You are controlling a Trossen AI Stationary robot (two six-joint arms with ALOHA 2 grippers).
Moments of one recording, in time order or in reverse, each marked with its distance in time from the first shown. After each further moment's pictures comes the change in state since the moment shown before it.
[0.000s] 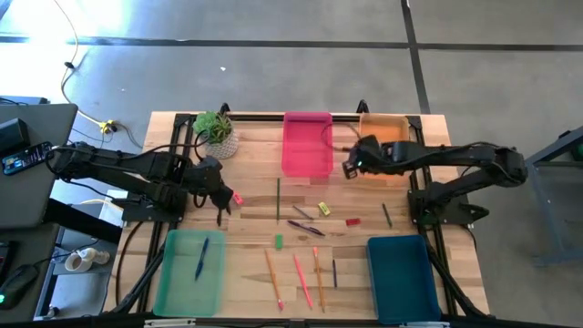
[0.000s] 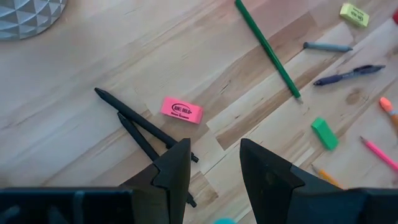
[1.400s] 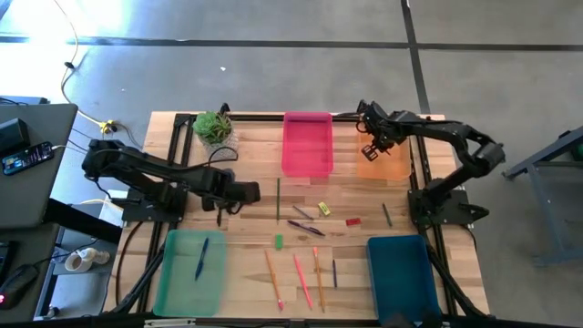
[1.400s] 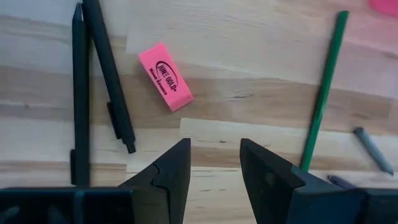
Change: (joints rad) left arm -0.002 0.427 0.000 0.223 0.039 -0.769; right arm -0.642 0.283 -0.054 0.128 -0.185 -0.905
